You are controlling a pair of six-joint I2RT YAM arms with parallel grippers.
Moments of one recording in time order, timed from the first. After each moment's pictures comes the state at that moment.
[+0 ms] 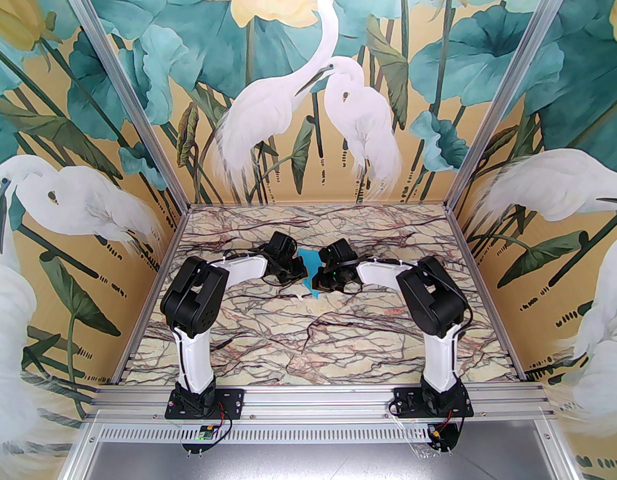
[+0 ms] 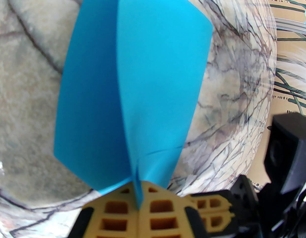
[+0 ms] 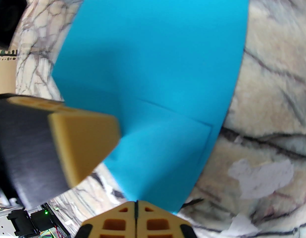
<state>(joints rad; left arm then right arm) -0.47 1.97 1.21 -0.28 0.39 -0.78 0.57 2.02 1.20 -0.23 -0.53 0.62</state>
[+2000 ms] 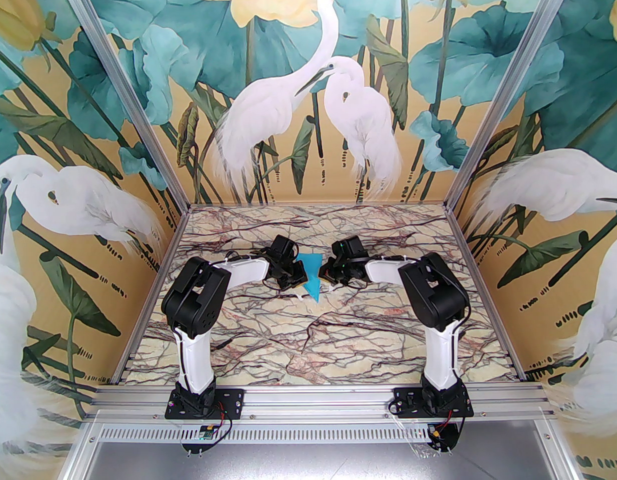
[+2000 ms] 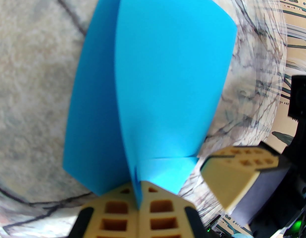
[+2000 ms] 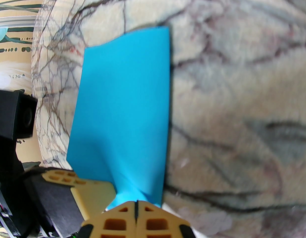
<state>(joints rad) -0.48 1.97 1.19 -0.30 0.36 -0.84 0.47 2.05 1.16 -0.01 -0.58 0.80</state>
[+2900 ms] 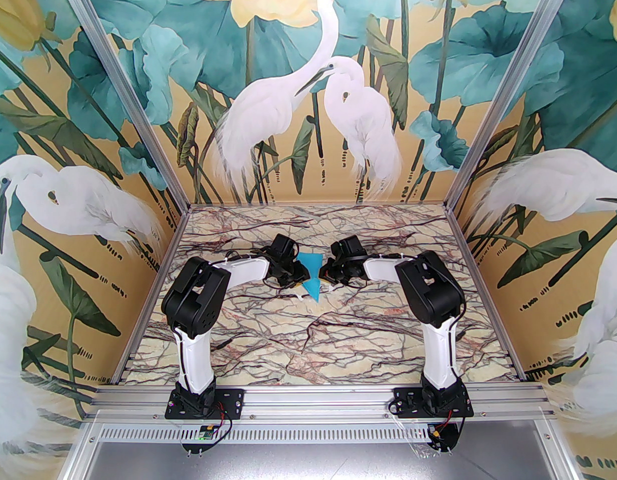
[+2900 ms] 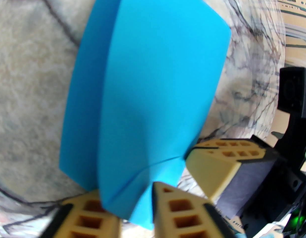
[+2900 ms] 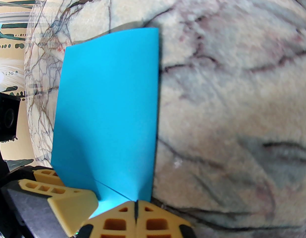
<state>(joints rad) -0.48 1.96 1.20 -0.30 0.35 -0.83 0.46 2.07 1.19 -0.06 -0.57 0.75</state>
